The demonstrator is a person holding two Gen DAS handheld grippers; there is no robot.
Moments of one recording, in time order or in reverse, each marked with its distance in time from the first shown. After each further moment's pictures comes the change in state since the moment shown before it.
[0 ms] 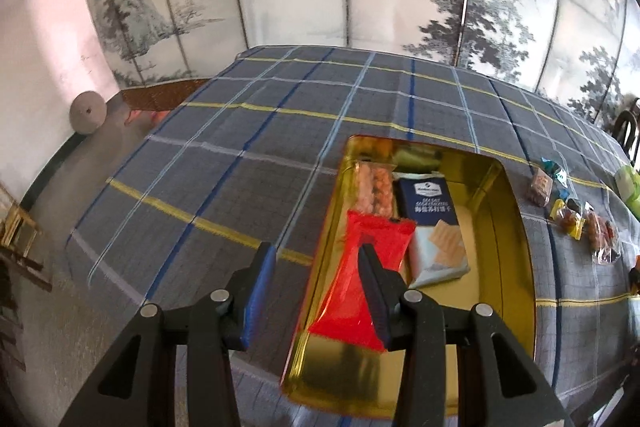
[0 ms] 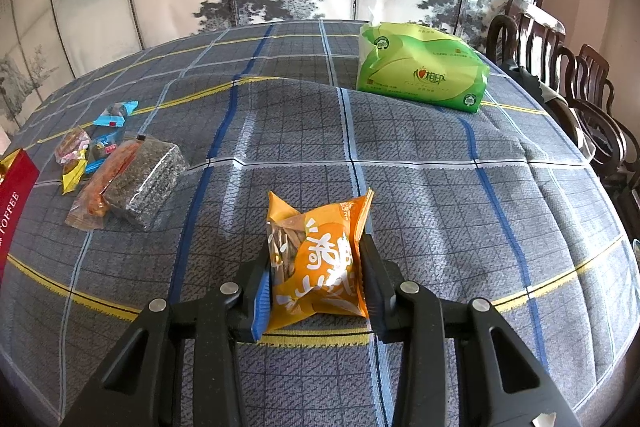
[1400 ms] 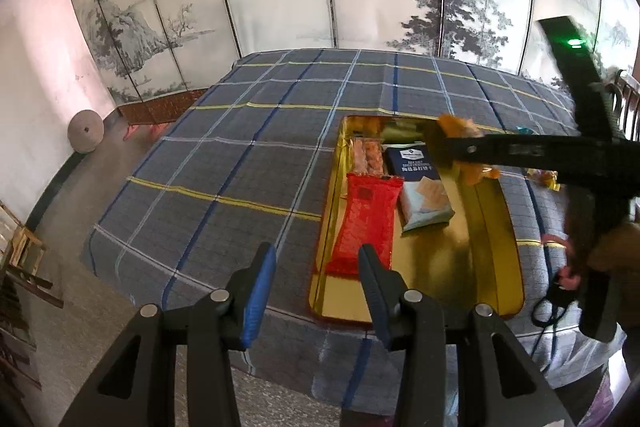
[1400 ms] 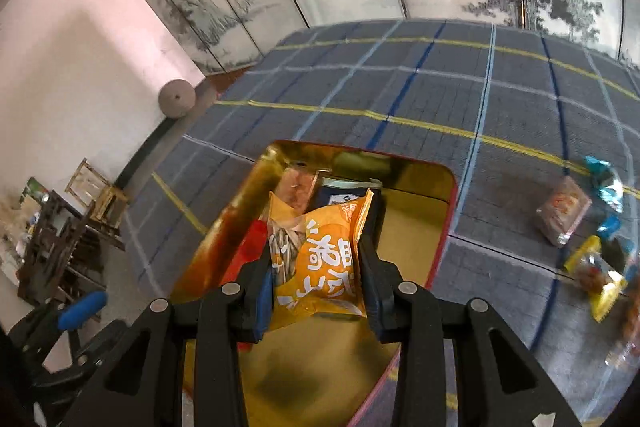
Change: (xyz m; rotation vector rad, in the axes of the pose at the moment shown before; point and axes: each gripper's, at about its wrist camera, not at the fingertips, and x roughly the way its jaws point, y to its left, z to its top) left arm -0.049 0.002 -0.034 0.097 -0.021 -0.002; right arm -0.012 0.381 0.048 -0.289 0.183 0.679
